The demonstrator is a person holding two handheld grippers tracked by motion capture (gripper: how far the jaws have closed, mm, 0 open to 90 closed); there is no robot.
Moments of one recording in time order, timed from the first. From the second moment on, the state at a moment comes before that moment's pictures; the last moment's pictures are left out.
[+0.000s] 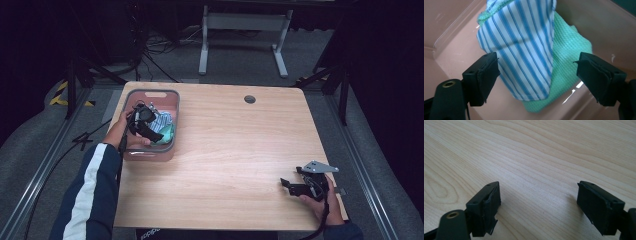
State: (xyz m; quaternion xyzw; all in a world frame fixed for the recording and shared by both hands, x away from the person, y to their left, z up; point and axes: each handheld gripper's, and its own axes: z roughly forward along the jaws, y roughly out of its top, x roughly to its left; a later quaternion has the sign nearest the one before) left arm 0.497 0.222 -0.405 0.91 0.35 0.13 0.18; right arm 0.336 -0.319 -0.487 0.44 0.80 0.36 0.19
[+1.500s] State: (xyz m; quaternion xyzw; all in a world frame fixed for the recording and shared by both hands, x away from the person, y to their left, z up) left arm 0.511 0.220 -0.417 0.90 0.39 0.11 0.15; right arm 0.335 -0.318 -0.487 0.43 0.81 0.36 0.20
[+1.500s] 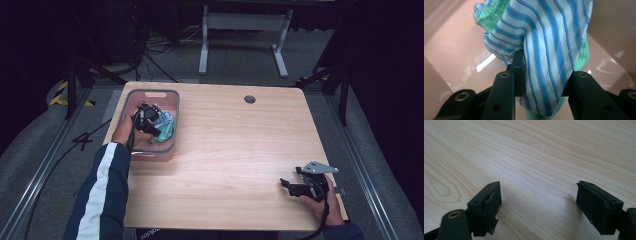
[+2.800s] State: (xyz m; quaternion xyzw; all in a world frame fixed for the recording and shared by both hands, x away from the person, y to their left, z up) left arm 0.440 0.240 -0.344 0.88 0.33 0.18 0.29; right arm 0.335 -0.318 -0.487 0.43 0.80 0.36 0.19
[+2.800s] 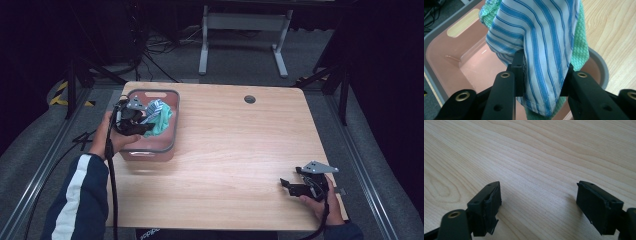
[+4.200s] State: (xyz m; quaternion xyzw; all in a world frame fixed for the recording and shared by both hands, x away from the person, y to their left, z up) left arm 0.422 0.114 -0.343 0.92 0.18 0.14 0.31; right arm 0.335 -0.318 -0.487 0.43 0.80 0.36 0.19
